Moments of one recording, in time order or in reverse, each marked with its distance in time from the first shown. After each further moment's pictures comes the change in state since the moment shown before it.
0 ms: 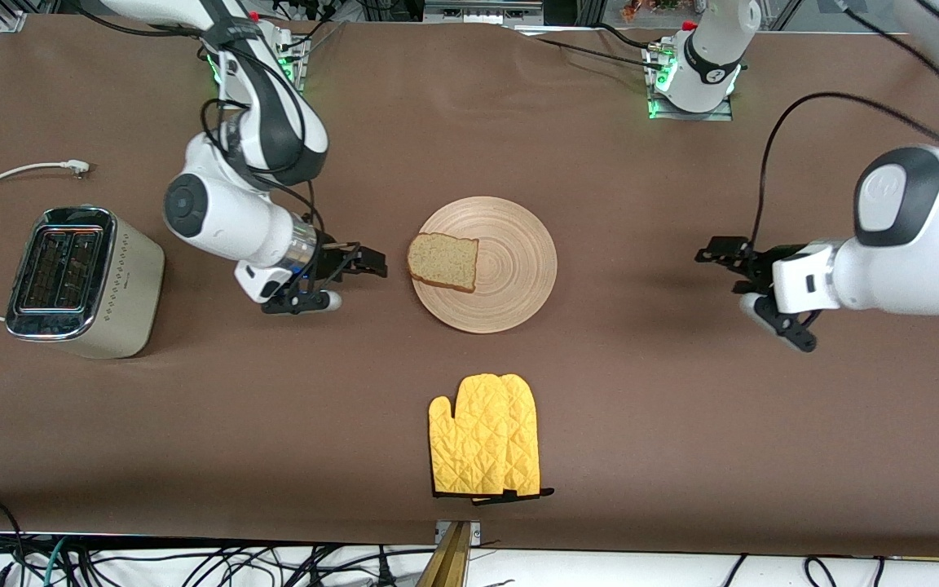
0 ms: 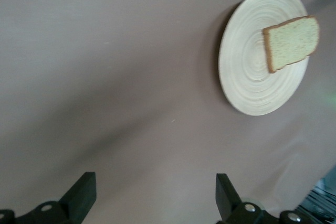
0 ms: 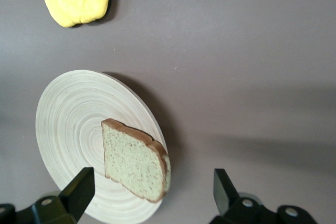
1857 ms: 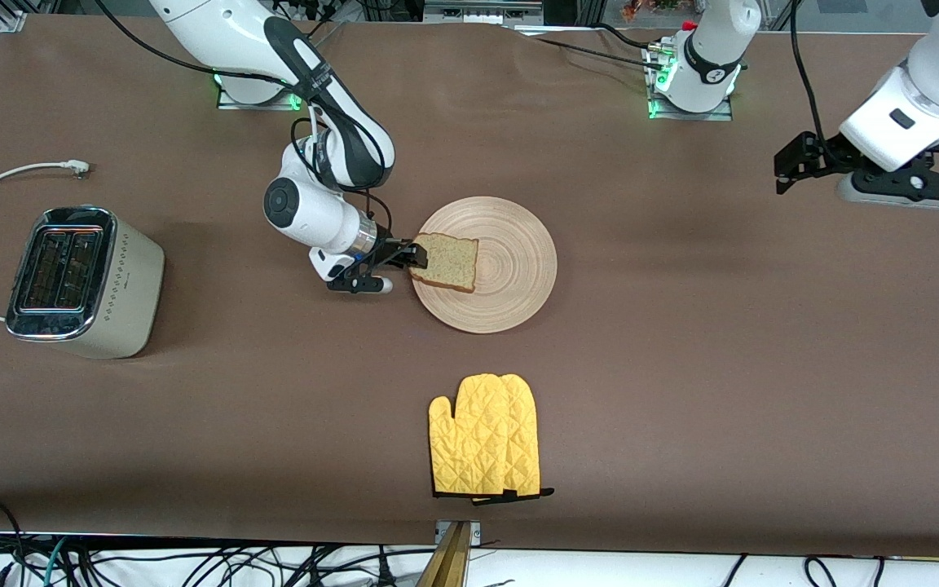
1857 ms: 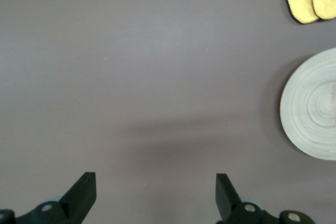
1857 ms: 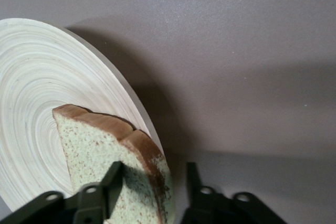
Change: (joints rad) left arm -0.233 -0.417 0.209 -0.145 0.247 0.012 -0.448; right arm 0.035 0.125 0.119 -0.171 0.162 0.330 0.002
